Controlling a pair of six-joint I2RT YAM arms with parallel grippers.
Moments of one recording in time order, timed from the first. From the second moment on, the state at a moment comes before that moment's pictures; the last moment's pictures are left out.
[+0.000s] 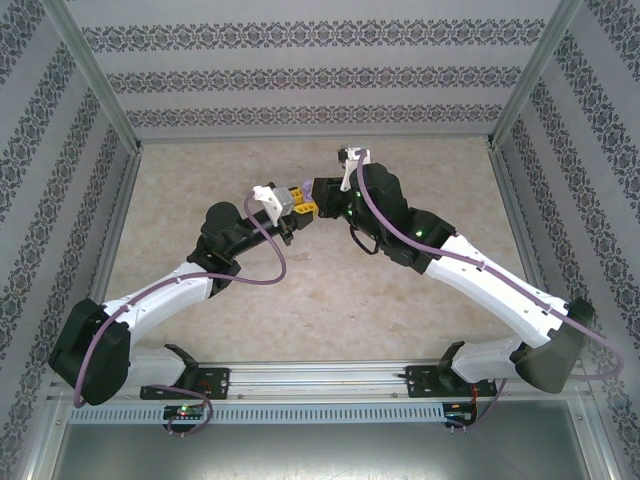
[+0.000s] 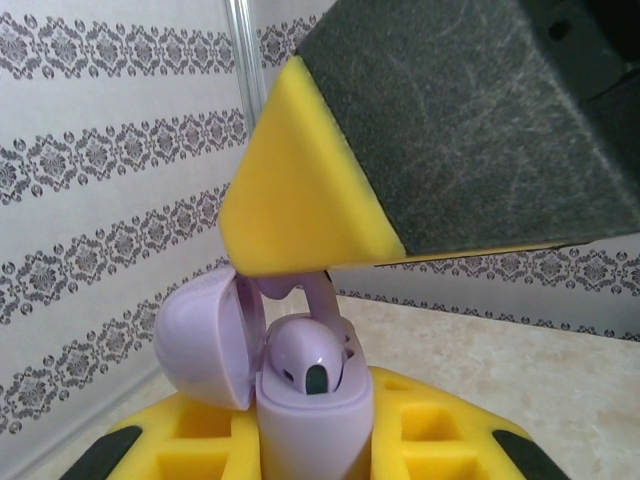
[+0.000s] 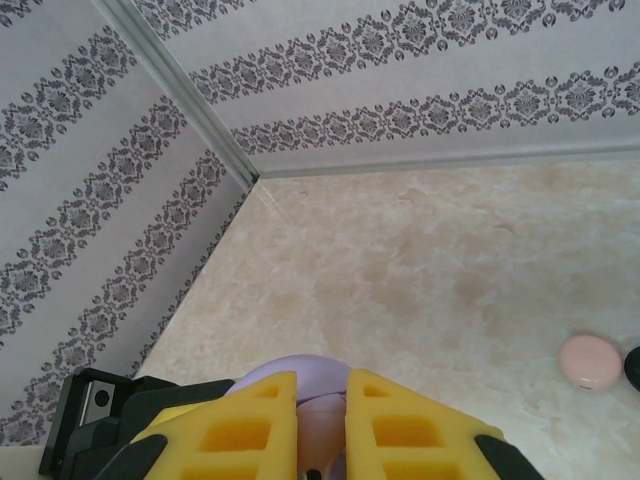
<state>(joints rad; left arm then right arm) -0.55 1.28 0.74 0.68 0.45 0.08 0.84 1.32 1.34 -0.36 0.20 0.57</state>
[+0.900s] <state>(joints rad) -0.56 1.28 0.76 0.70 0.45 0.08 0.74 1.24 1.44 -0.47 0.16 0.58</state>
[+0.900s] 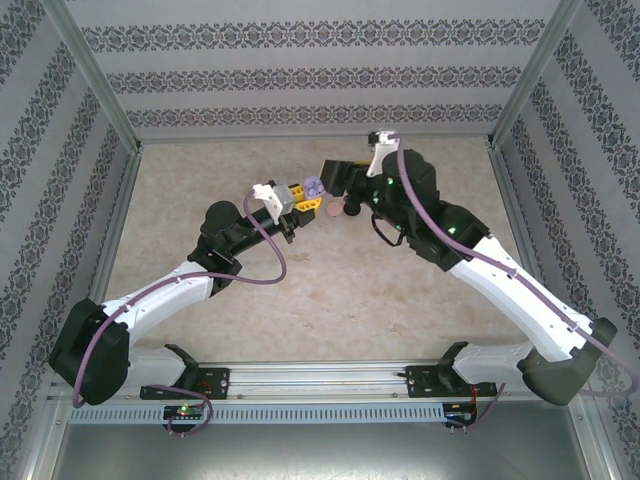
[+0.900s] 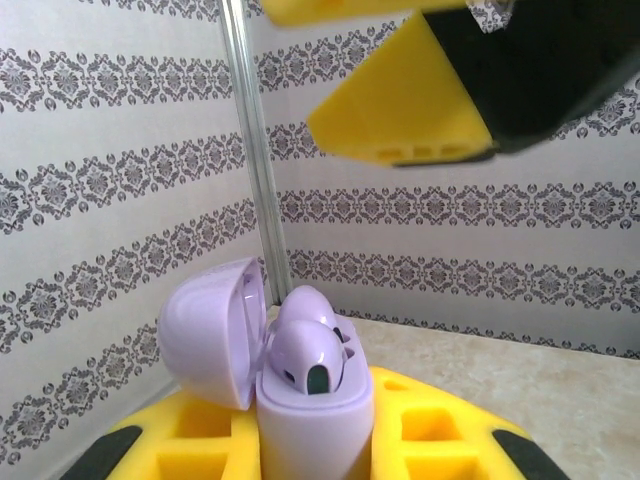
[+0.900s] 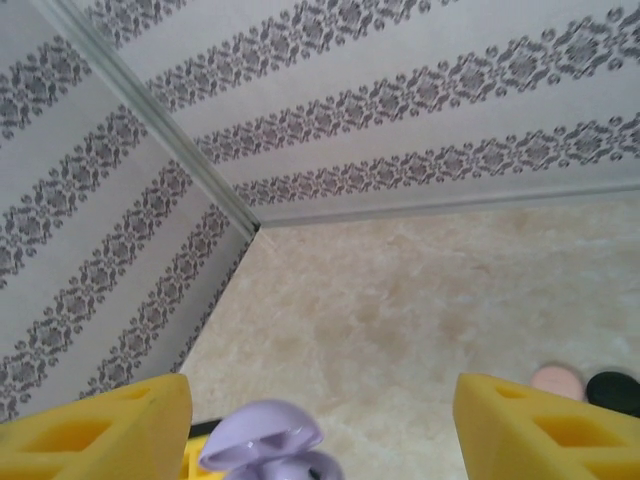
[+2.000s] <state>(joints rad) -0.60 1.32 0.76 0.58 0.47 0.08 0.62 1.40 1.51 -0.74 -0.23 0.58</state>
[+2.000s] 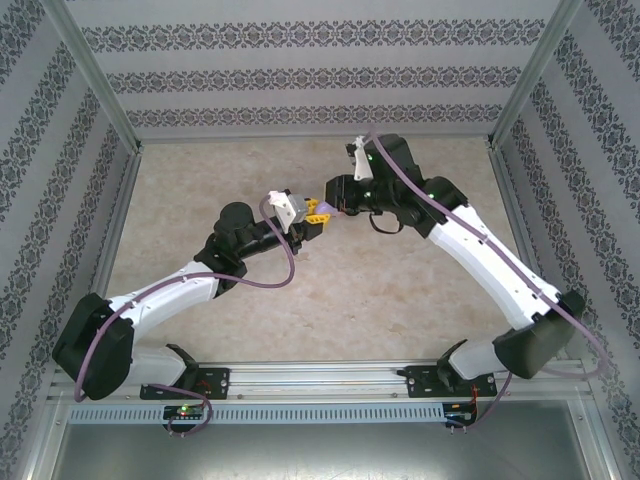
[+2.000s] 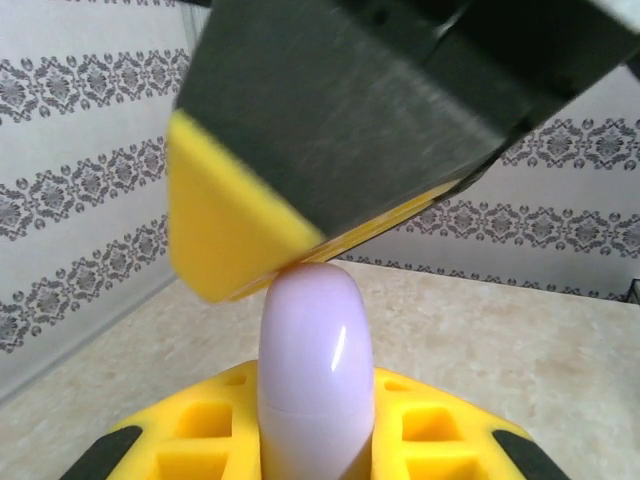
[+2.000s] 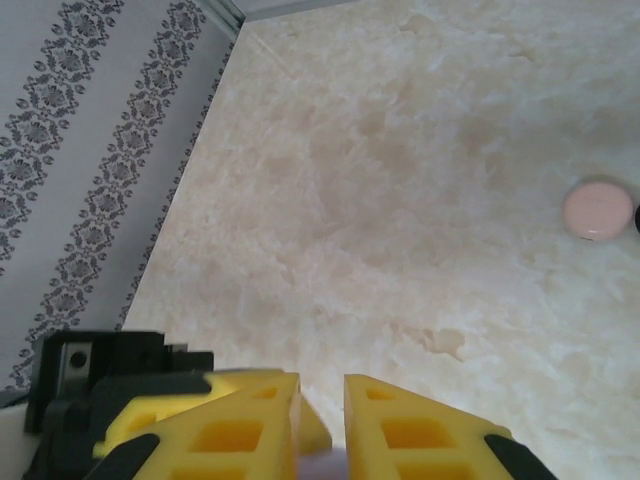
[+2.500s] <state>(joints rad) -0.53 1.56 0.97 0.41 0.30 -0.18 0.44 1.08 1.07 -0.64 -0.07 0.66</state>
